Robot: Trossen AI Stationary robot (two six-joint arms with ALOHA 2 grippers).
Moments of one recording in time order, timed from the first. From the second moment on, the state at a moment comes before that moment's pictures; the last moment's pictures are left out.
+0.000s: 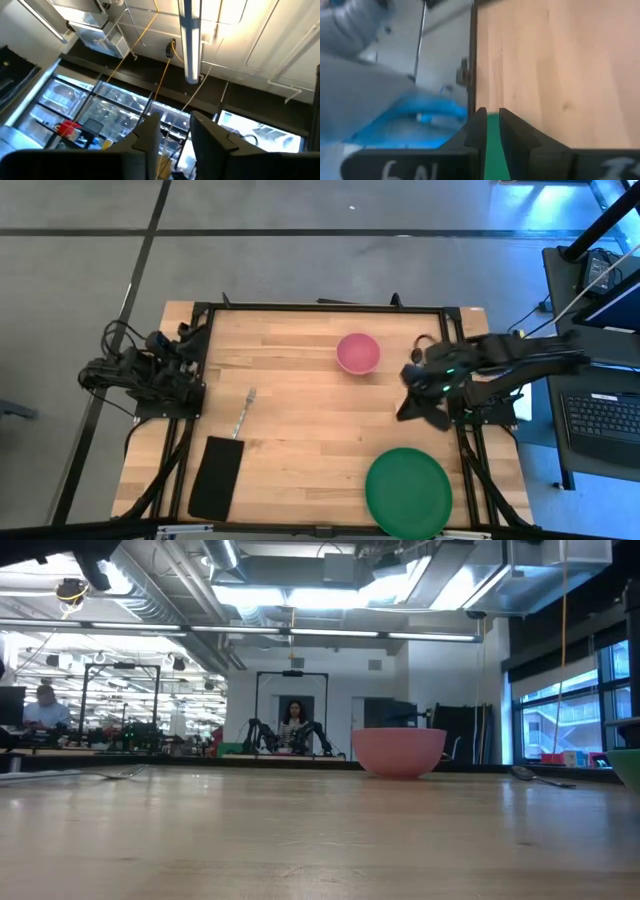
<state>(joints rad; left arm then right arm) -0.14 0.01 0.16 0.63 -0.58 -0.06 0.18 1.12 1.22 -0.85 -0.40 0.56</state>
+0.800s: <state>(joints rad) -0.14 0.01 0.23 0.61 -0.59 -0.02 0.19 1.46 1.21 -0.86 -0.49 0.57</state>
